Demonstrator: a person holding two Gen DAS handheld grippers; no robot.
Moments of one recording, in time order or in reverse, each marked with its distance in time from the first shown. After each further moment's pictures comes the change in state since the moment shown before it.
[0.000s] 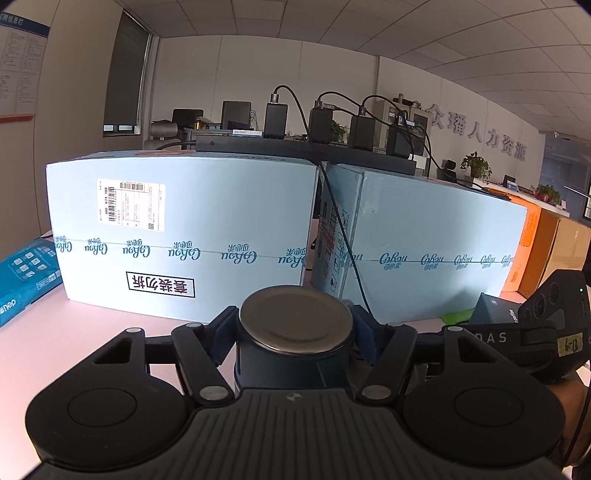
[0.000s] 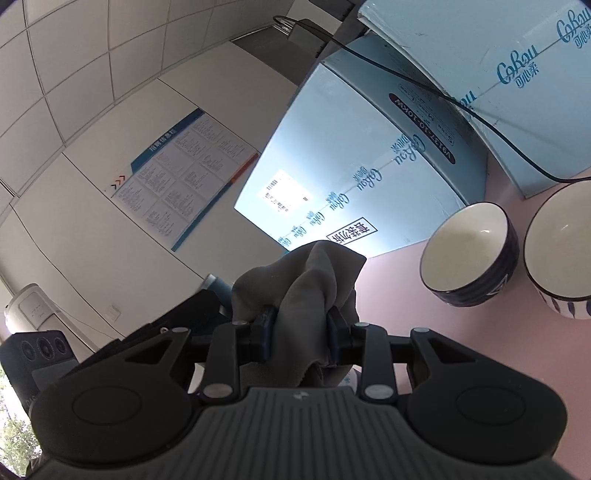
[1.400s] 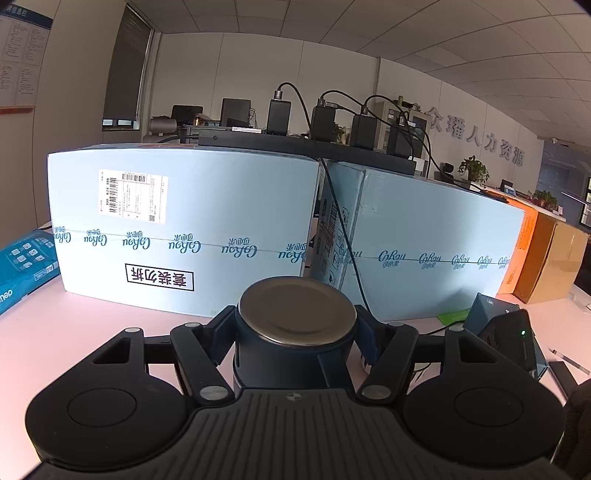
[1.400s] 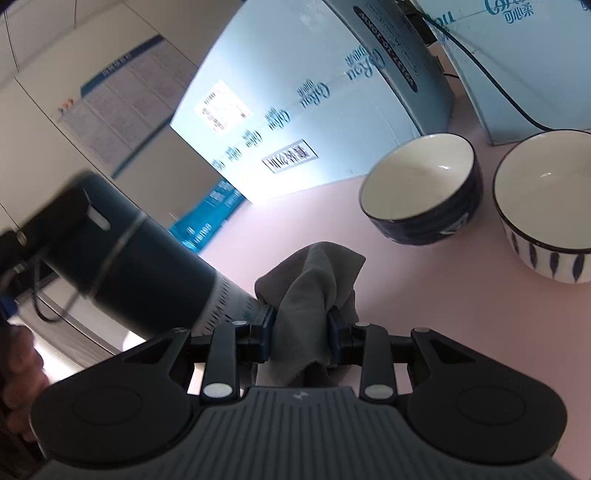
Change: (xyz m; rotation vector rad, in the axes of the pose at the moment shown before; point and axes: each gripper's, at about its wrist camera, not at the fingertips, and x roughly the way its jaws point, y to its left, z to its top) left arm -0.002 0.003 -0.005 -0.013 0.003 -0.013; right arm 0.039 -0.033 -0.030 -0.067 0.186 -0.190
